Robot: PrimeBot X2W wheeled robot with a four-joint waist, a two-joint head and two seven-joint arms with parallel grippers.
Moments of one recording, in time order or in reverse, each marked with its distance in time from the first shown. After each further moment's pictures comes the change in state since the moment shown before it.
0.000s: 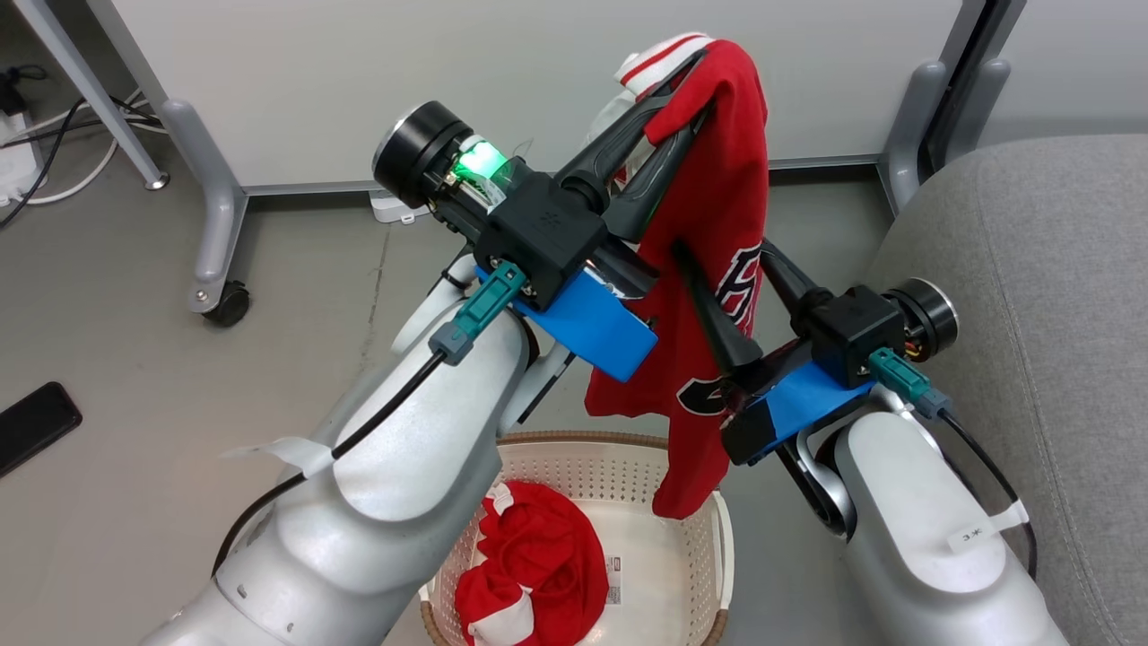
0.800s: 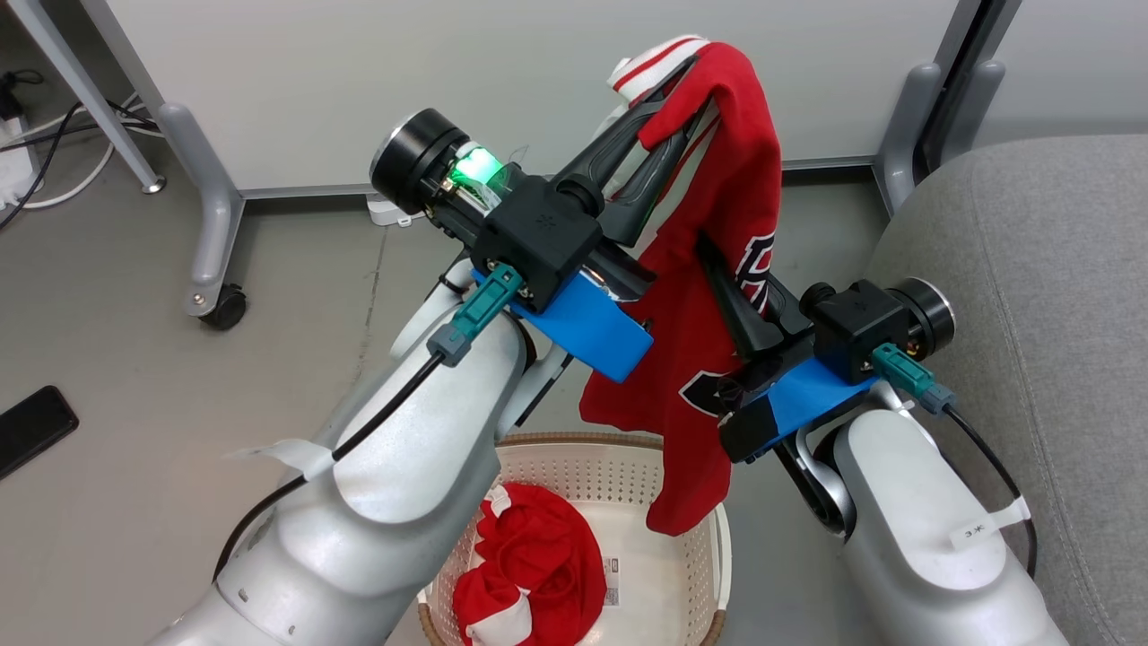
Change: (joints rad) left arm 0.011 -0.004 0.009 0.007 0.003 -0.002 0.000; right arm -0.011 0.000 0.009 0.008 0.042 0.000 0.000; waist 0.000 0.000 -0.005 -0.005
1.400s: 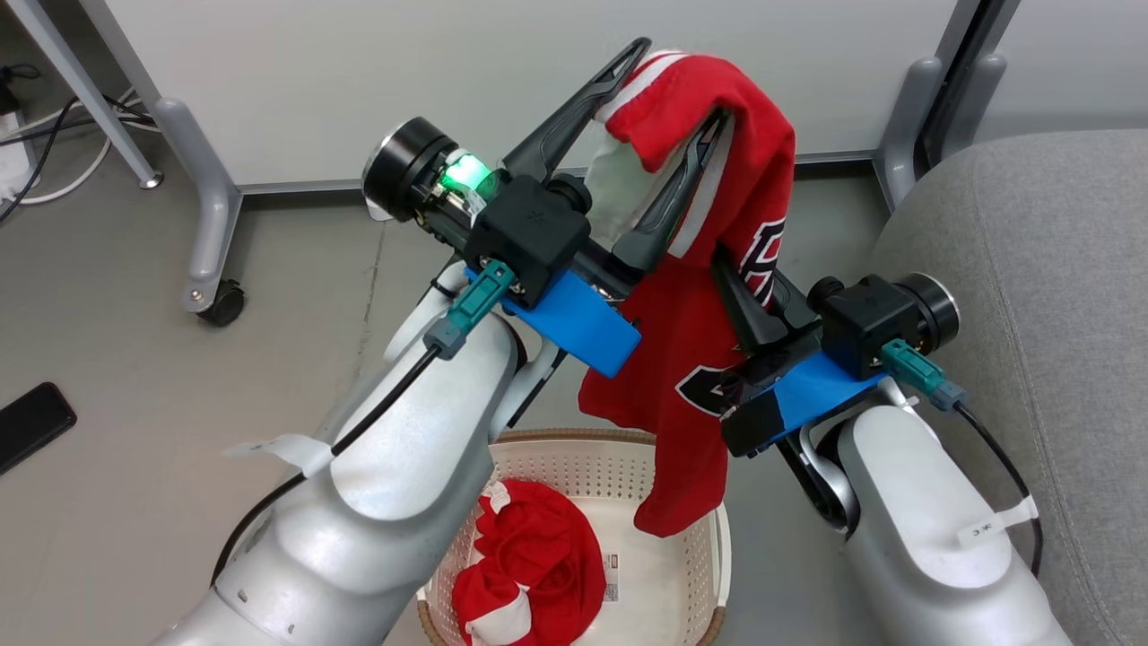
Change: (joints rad) left arm 0.002 -0.001 0.012 0.030 0.002 0.000 -0.001; right arm 0.000 0.000 -0.002 -0.014 0.011 0.000 0.000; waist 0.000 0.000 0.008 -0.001
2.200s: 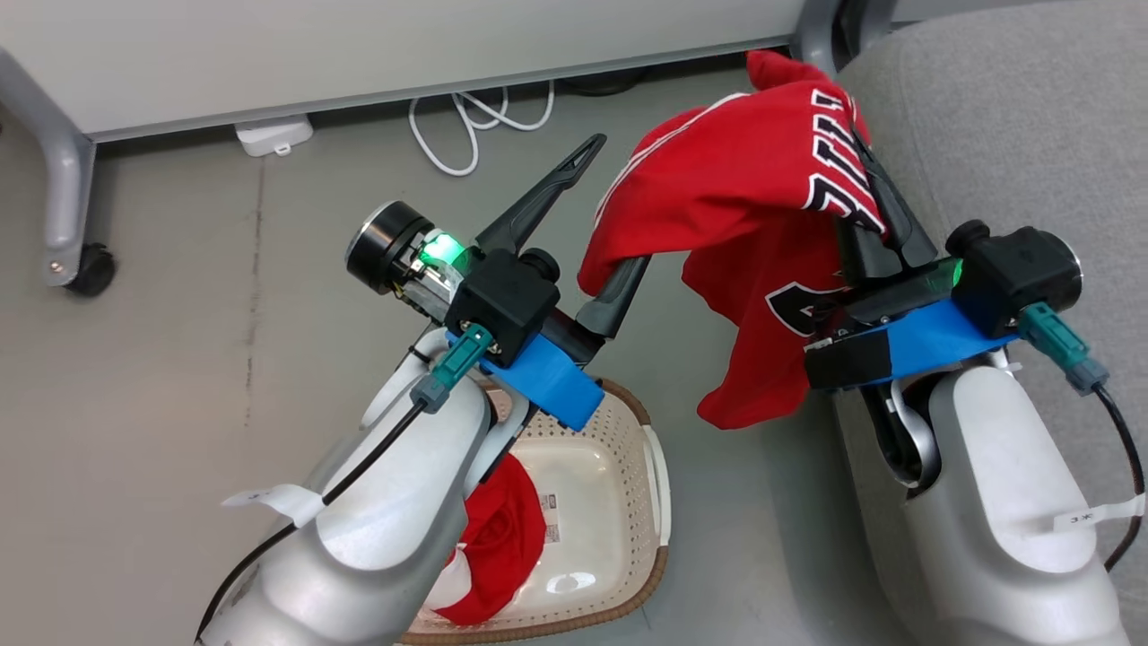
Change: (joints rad) left arm 0.115 0.035 0.001 0.013 0.020 -0.003 0.000; right arm 0.005 -0.001 -0.199 -0.134 -0.019 0.000 0.000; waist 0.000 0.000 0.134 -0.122
